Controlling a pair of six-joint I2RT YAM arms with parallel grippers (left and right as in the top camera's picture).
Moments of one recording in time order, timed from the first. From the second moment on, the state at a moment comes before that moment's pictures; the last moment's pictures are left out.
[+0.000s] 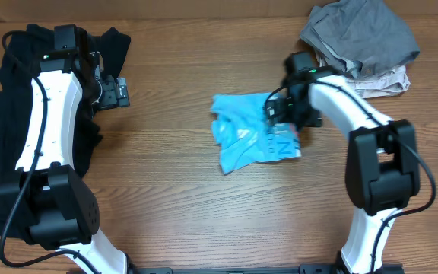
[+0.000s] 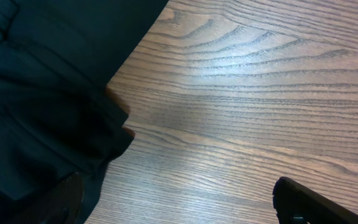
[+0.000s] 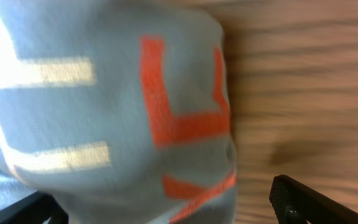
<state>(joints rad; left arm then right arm) 0.13 1.88 1.67 -1.11 -0.01 -0.09 0.20 2.09 1.52 -0.93 -0.06 0.21</state>
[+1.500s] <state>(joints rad) 0.13 1.88 1.67 -1.08 -0.01 -0.09 0.64 2.21 1.69 -0.94 0.28 0.80</state>
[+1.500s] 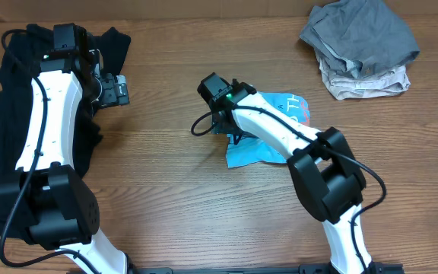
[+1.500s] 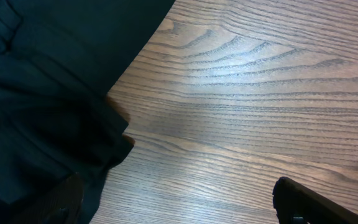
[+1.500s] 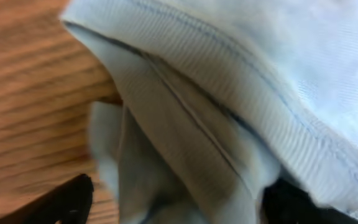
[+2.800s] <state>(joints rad) 0.13 1.88 1.67 -1.09 -0.01 -0.09 0.34 2.16 2.27 -1.49 -0.08 0.31</state>
